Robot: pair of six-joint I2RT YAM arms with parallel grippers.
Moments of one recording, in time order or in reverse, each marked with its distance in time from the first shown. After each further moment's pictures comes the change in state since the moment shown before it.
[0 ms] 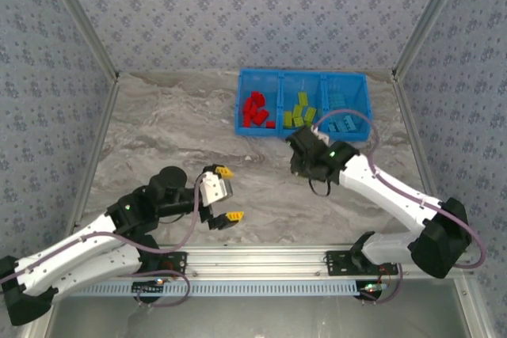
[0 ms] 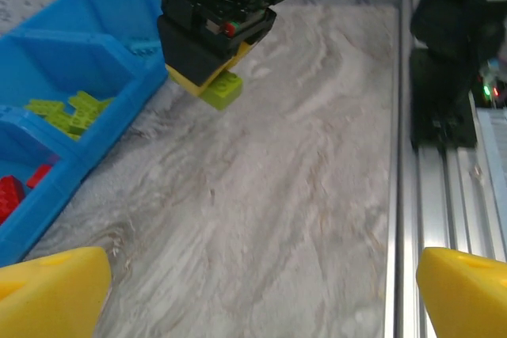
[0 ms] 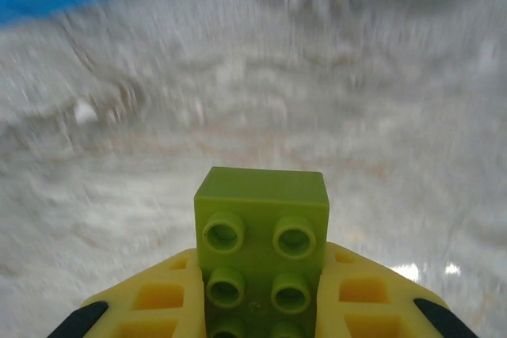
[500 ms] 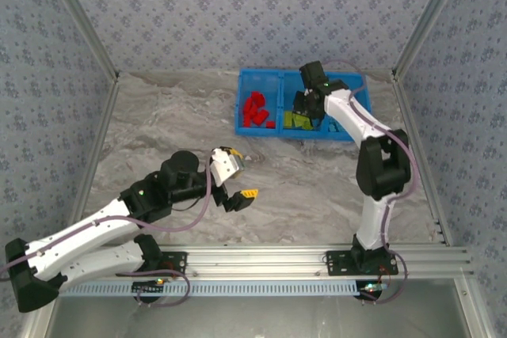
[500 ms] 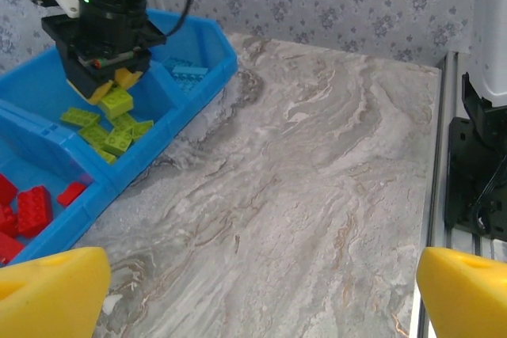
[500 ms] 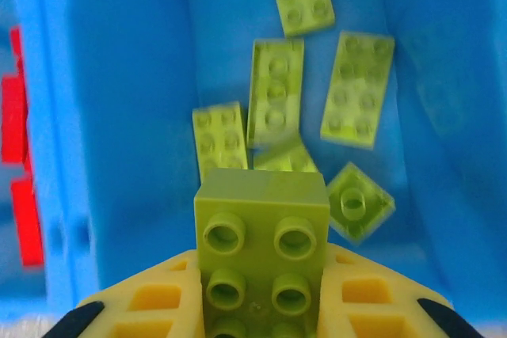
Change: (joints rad) left arm -0.001 0.160 0.141 0.064 -0.088 -0.130; right arm -0.388 0.698 0.645 0.116 -0.206 -0.382
